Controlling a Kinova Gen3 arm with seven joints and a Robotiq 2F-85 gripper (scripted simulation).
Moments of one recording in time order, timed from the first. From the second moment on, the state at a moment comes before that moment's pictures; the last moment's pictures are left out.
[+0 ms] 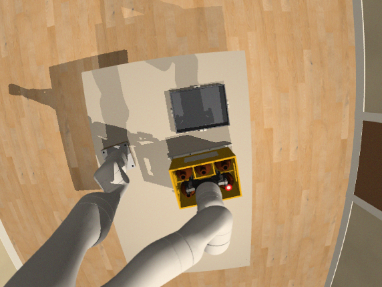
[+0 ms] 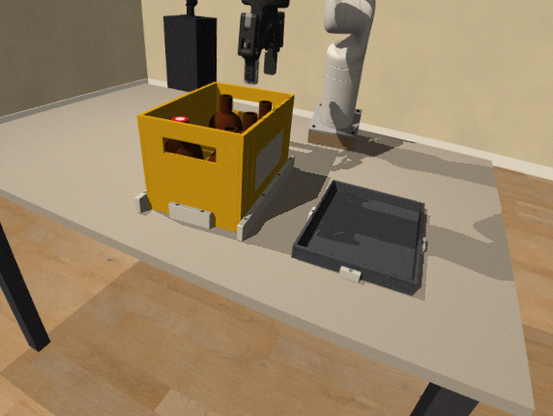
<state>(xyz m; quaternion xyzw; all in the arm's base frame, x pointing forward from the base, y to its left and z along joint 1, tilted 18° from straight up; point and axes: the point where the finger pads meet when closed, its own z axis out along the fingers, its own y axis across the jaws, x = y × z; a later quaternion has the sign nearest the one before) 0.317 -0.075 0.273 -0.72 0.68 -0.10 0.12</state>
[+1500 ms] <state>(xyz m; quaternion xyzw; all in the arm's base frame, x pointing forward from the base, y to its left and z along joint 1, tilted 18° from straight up) 0.358 -0.118 0.286 -0.80 0.57 -0.12 0.11</state>
